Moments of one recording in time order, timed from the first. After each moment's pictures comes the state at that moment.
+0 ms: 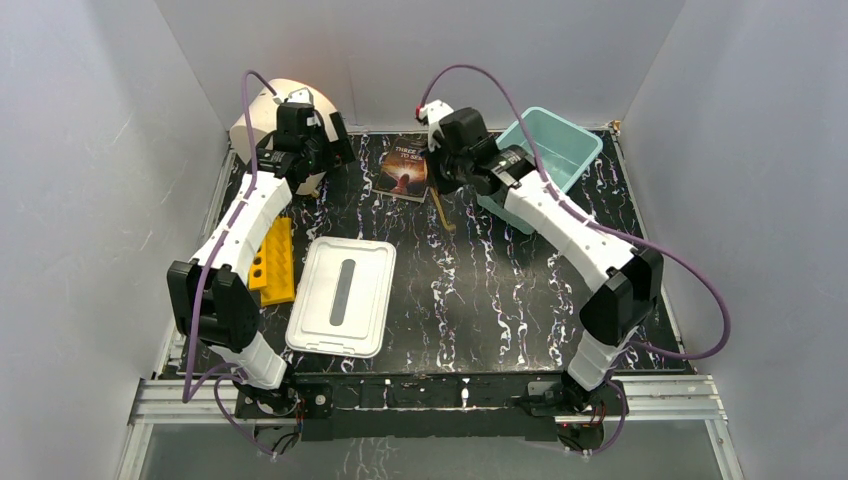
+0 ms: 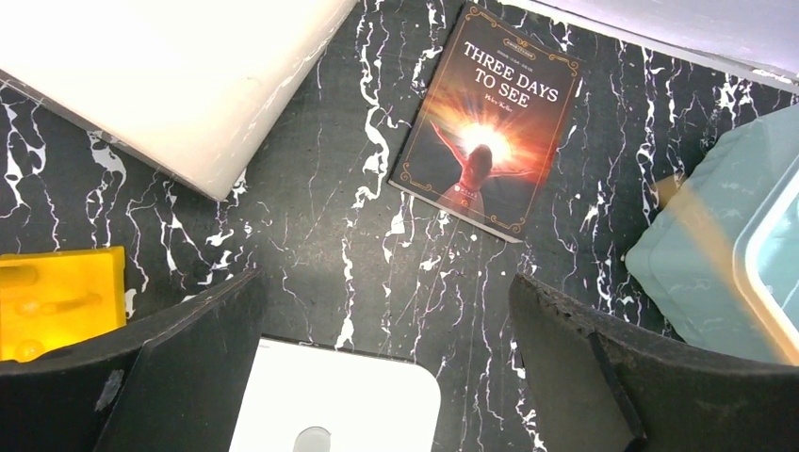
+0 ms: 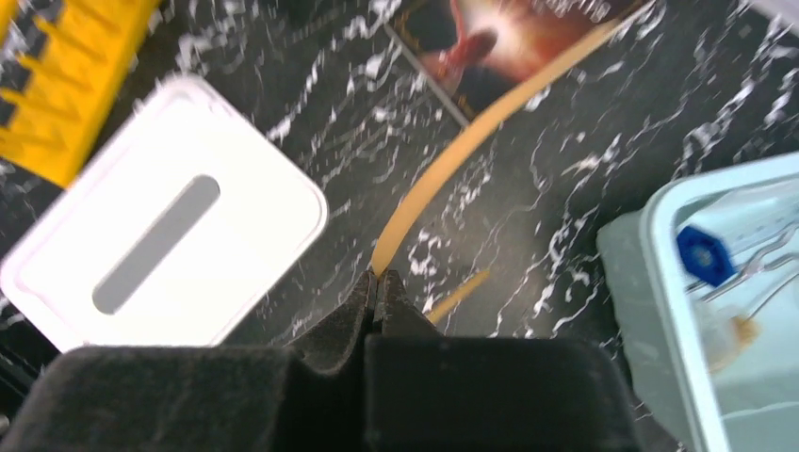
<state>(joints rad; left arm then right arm) -0.23 1.63 1.55 -0.52 -0.11 -0.41 0.73 1.73 1.74 -0.70 -0.01 0.08</state>
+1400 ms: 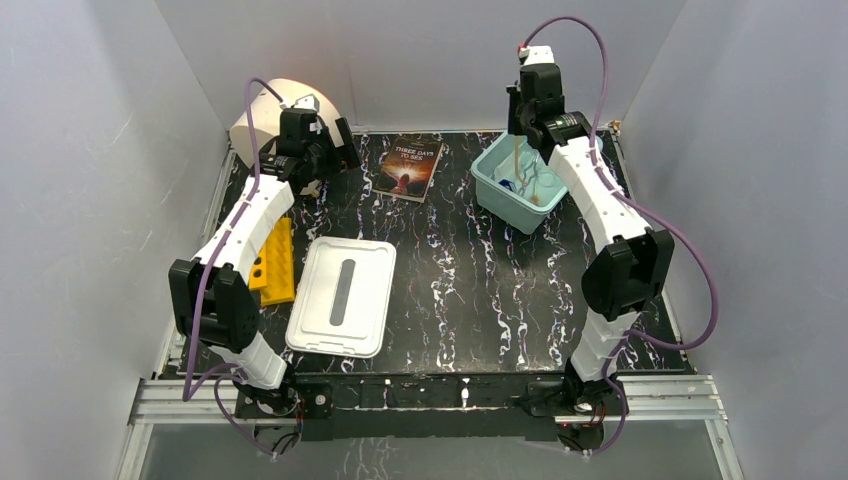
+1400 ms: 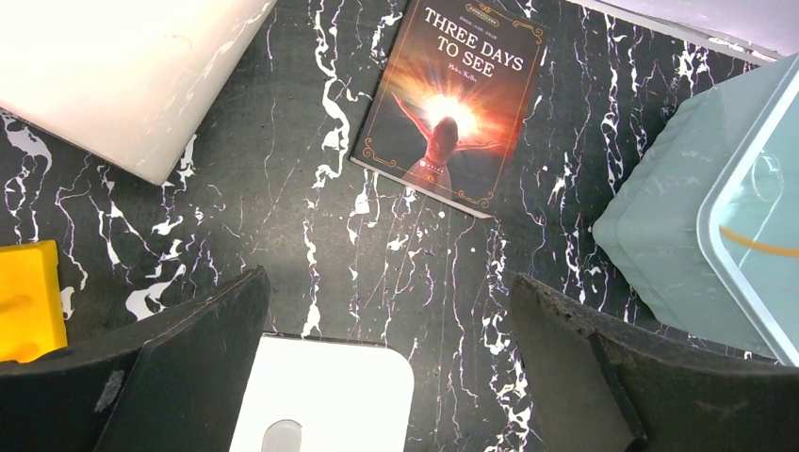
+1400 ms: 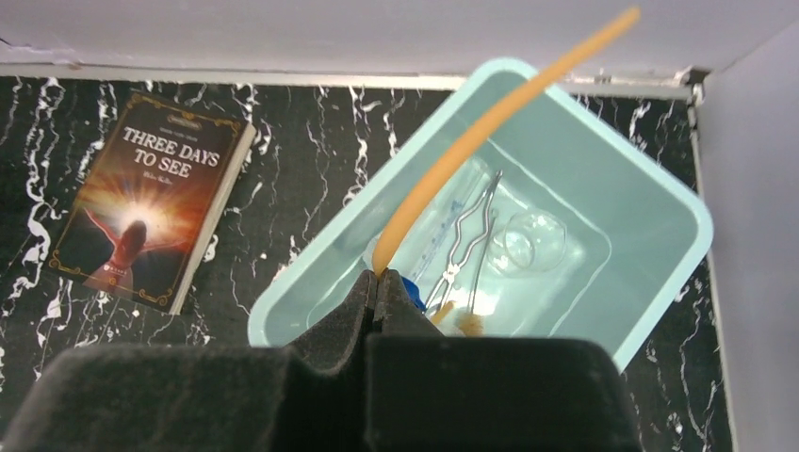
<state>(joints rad) -0.23 1.63 1.50 -0.48 -0.02 -0.45 0.35 1.82 1.91 -0.55 0.26 0.10</state>
